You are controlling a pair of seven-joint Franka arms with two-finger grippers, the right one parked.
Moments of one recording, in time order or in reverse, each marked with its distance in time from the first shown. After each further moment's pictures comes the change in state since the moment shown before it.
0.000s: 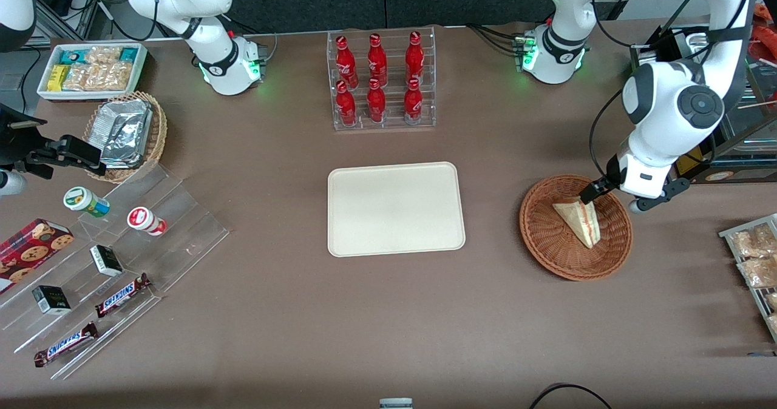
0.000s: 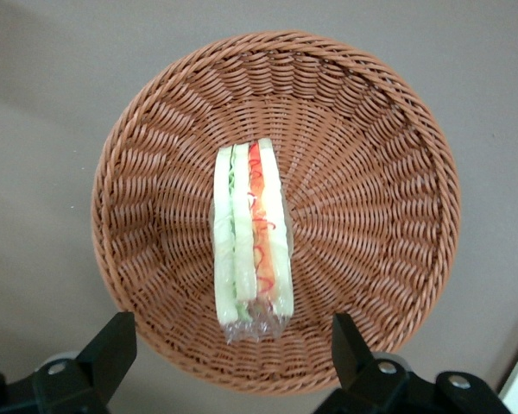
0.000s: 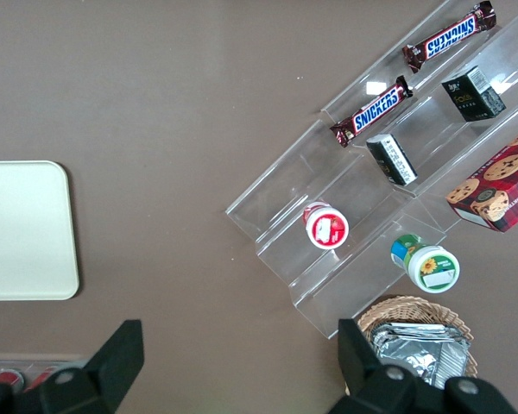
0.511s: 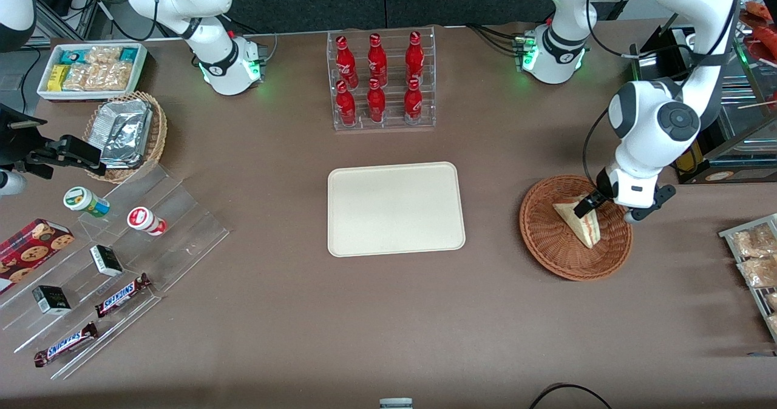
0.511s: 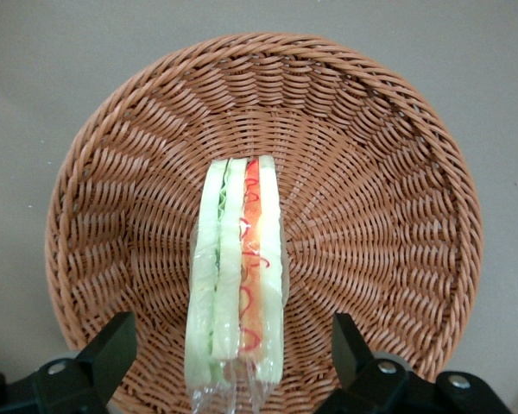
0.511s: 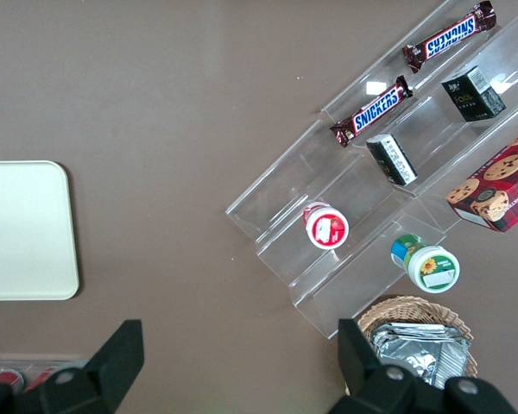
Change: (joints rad) arm 0.000 0.093 -0.002 -0.032 0.000 0.168 -0.124
